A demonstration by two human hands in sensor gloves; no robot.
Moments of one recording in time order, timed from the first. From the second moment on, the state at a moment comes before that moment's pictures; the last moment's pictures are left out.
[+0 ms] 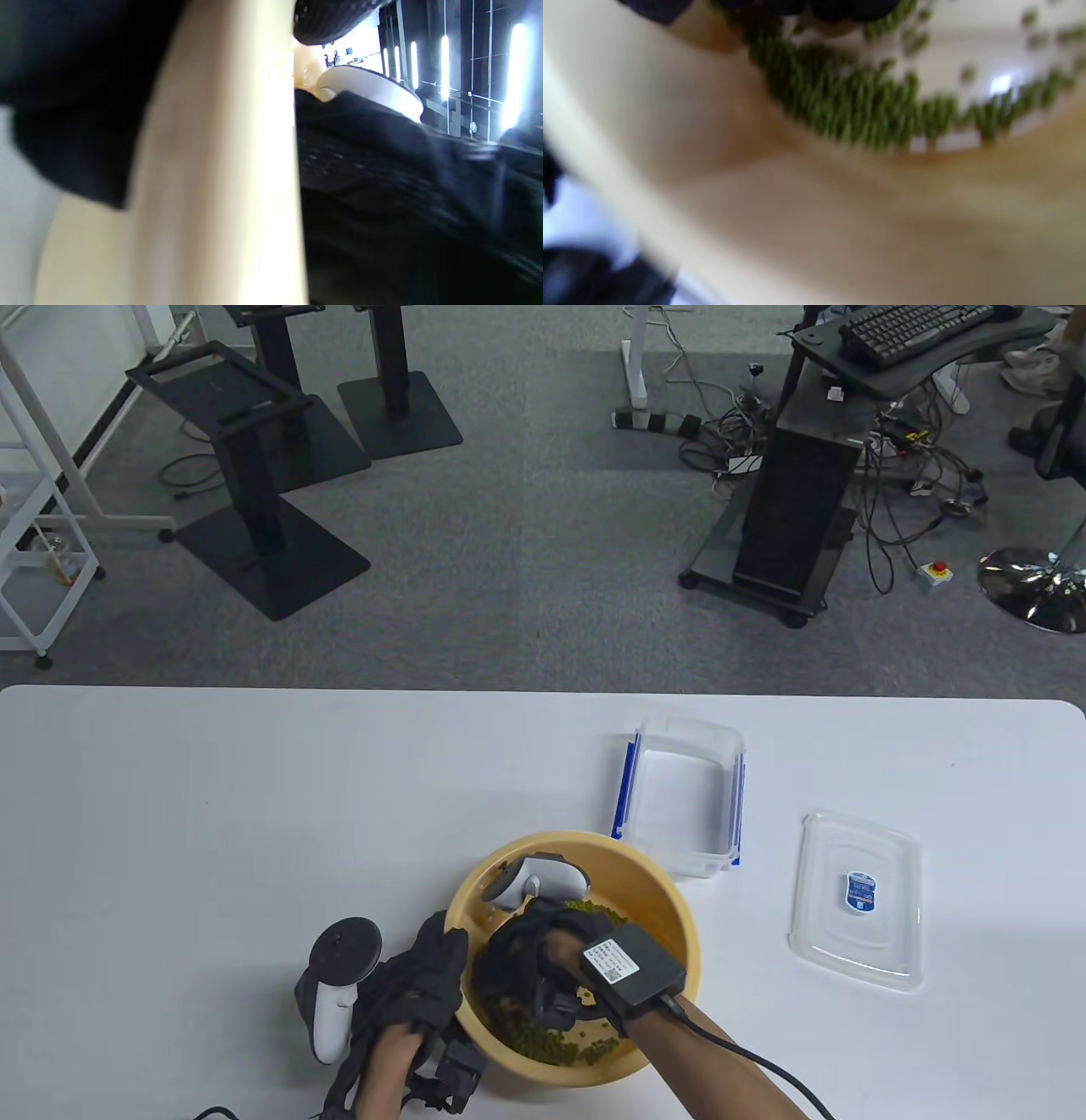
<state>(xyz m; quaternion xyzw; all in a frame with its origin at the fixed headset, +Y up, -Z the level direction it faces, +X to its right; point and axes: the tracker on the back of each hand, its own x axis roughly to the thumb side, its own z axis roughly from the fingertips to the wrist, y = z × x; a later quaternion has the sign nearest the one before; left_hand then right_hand) -0.177 -0.769 -0.282 -0.15 0.07 0.59 0.79 -0.013 -0.772 -0.370 0.04 0.62 0.77 0.13</state>
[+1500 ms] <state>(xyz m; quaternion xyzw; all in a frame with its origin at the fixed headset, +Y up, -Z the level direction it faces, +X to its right) -0.174 -0.769 -0.282 -0.15 0.06 0.59 0.79 0.046 -0.762 -0.413 -0.04 0.51 0.86 0.04</state>
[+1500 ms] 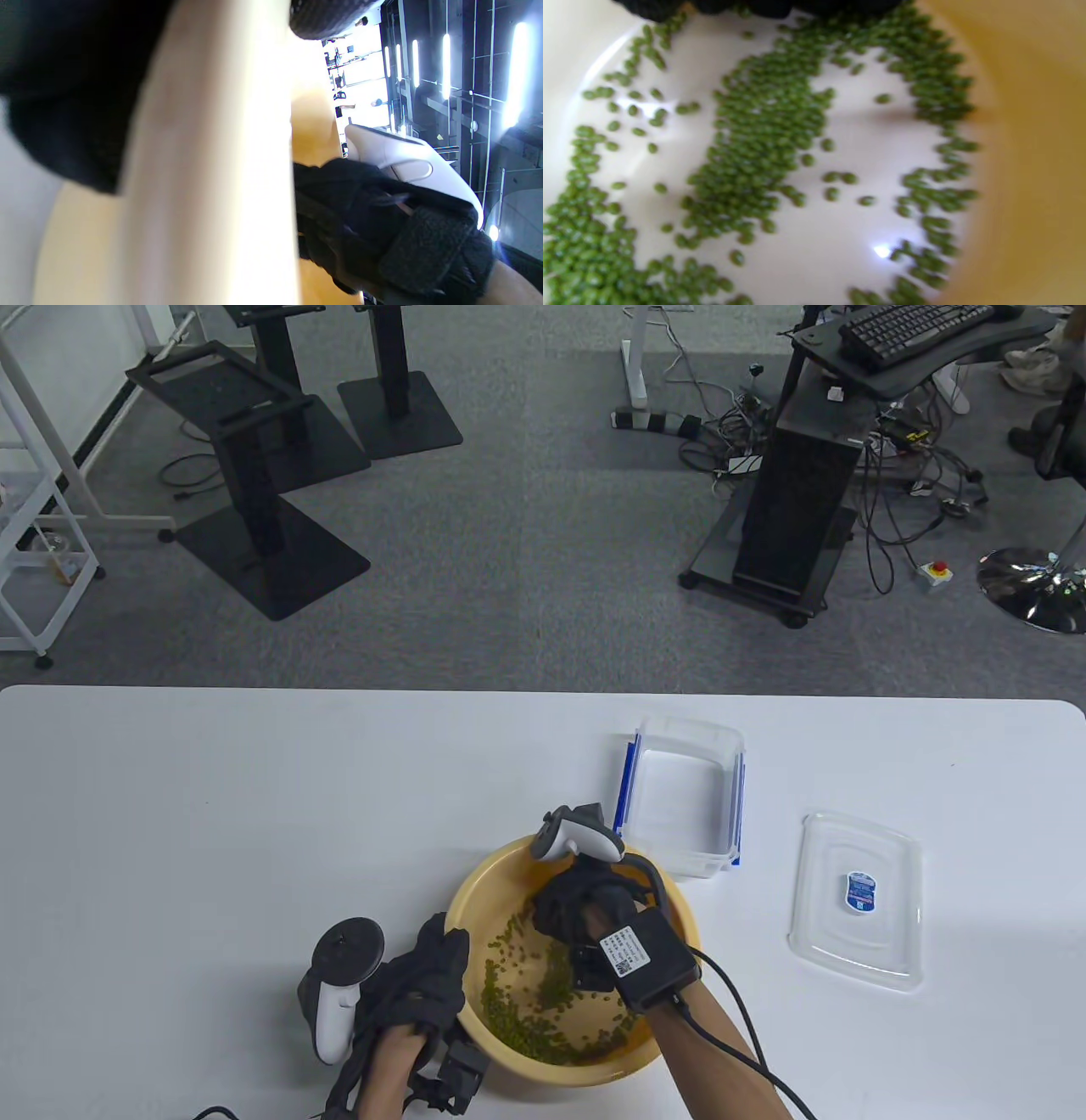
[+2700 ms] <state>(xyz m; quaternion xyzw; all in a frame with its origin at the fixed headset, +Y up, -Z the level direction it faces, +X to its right) -0.174 -0.769 -0.282 -0.15 0.06 0.60 0.79 0.024 -0.764 -0.406 0.04 0.45 0.89 -0.05</state>
